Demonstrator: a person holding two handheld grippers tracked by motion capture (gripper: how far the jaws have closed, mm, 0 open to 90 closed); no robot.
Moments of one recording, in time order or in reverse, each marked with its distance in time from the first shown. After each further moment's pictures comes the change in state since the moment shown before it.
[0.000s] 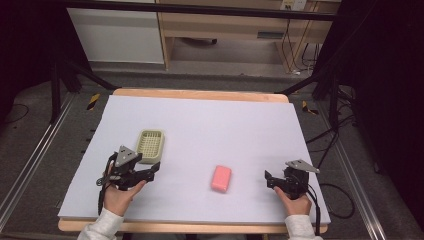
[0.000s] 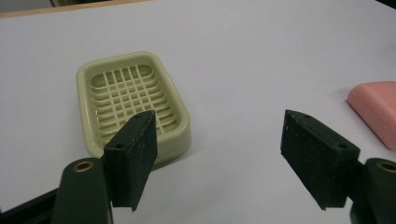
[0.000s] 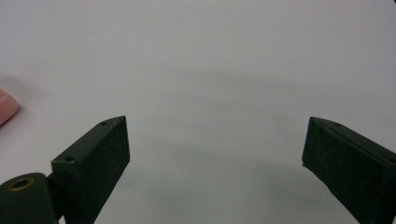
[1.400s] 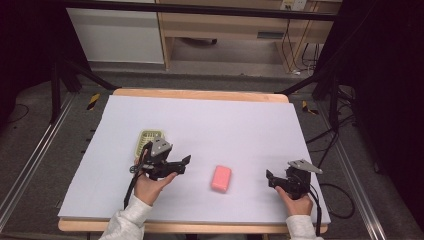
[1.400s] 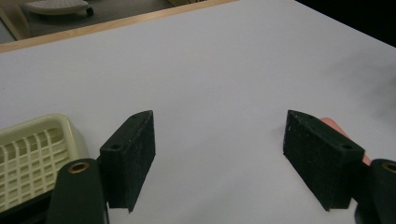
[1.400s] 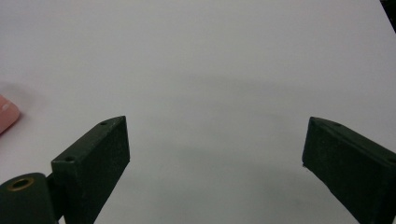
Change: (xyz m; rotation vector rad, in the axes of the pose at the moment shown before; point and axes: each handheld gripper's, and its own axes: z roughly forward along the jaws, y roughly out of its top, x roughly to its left) left arm -0.063 0.043 0.039 -0.011 -0.093 0.076; right arm -0.003 0.001 -0.004 -0.019 -0.004 0.014
